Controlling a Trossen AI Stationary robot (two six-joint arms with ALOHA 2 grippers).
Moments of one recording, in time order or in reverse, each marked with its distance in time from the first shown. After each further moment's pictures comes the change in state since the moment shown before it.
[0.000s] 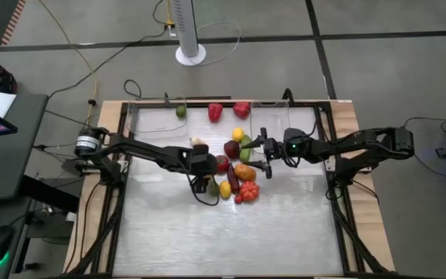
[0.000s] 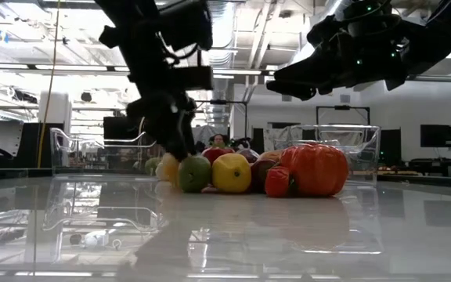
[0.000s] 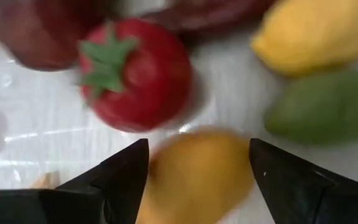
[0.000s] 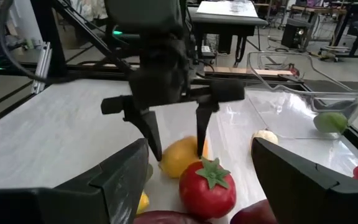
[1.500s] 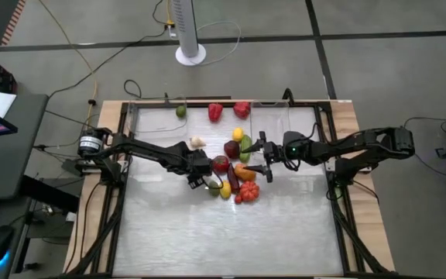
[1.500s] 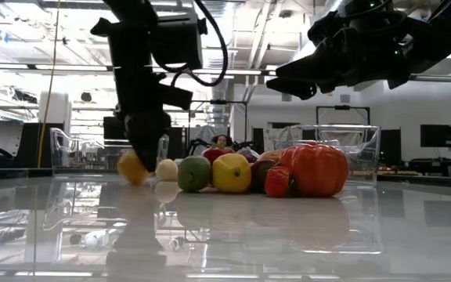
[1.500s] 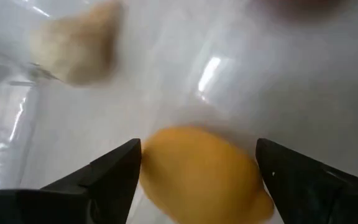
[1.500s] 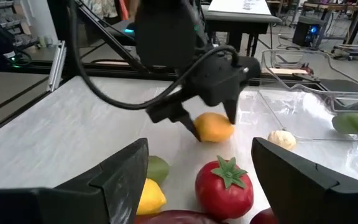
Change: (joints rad) left arm -0.015 0.024 0.050 -0.373 -0.187 -0.592; right arm 0.044 0.001 0.000 -0.008 0.005 0.010
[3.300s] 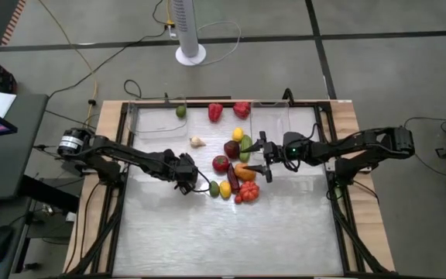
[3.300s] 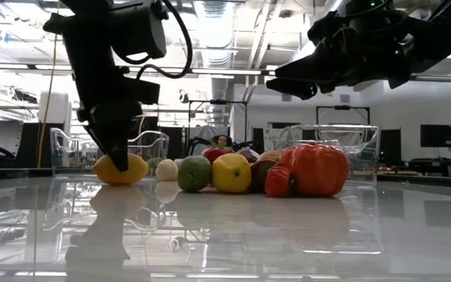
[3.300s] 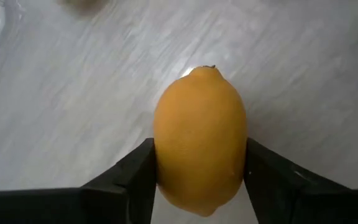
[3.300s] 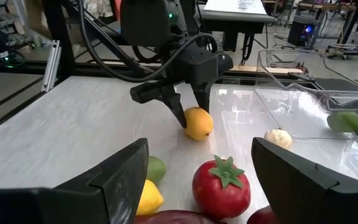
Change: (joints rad) left arm -0.066 -0.194 -0.229 0.113 0.037 -0.217; right arm 0.013 0.000 0.000 0.000 0.026 0.001
